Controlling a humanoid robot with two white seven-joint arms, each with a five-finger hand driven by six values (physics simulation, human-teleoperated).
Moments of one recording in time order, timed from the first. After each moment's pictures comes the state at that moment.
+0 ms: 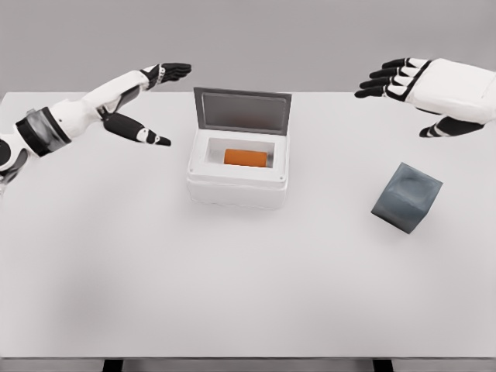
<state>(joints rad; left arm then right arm) -0.93 0.74 -1.10 -1.16 0.62 -0.60 -0.35 -0.59 -0.93 0.31 -1.66 0.26 -0.61 0.61</state>
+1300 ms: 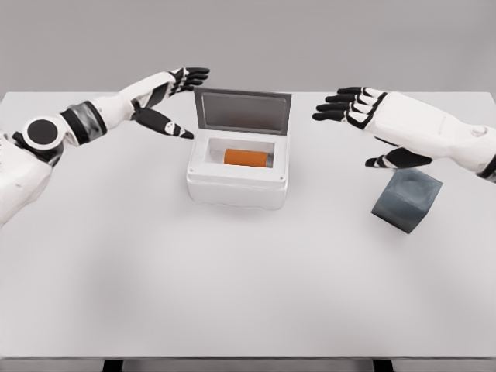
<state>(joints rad) -0.94 0.51 -1.00 -0.89 0.59 -0.38 -0.46 -0.38 -0.68 0.14 -1.75 0.23 -0.61 0.61</state>
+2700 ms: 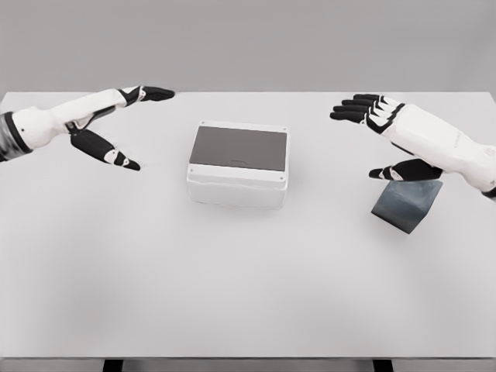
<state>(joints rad) -0.88 0.93 -1.07 -1.33 0.58 -0.61 -0.46 -0.24 -0.61 0.02 -1.75 0.17 -0.61 0.61</state>
